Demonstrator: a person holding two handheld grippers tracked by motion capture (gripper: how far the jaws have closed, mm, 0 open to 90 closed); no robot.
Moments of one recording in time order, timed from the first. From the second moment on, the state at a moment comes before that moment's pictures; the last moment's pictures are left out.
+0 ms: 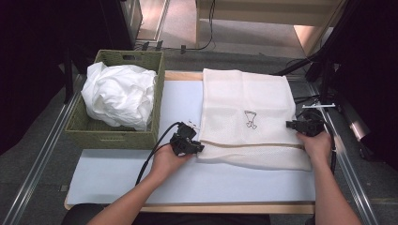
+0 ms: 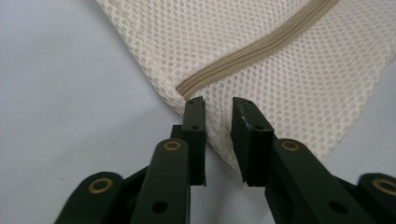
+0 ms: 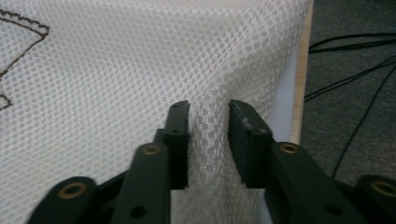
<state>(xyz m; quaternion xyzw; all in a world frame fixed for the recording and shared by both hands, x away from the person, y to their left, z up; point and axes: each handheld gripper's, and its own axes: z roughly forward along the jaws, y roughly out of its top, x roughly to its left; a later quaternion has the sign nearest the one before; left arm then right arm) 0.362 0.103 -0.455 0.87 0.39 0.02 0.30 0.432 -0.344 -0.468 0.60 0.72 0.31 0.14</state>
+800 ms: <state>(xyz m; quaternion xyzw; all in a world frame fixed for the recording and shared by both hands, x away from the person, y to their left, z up) 0.360 0.113 -0.435 0.86 0.39 0.00 0.34 0.431 -0.339 -0.455 0.61 0.72 0.31 0.11</state>
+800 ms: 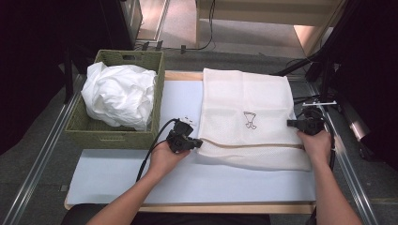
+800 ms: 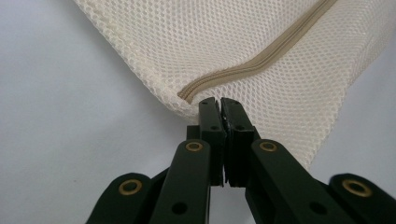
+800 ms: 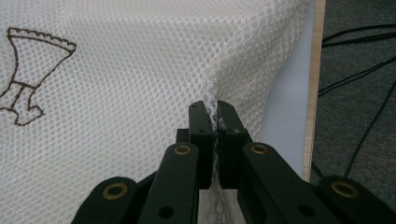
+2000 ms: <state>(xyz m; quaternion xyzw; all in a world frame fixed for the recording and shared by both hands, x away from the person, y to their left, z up) 0.332 0.158 -0.421 0.86 0.39 0.00 0.33 0.422 -0.304 -0.449 0.57 0.75 0.32 0.08</state>
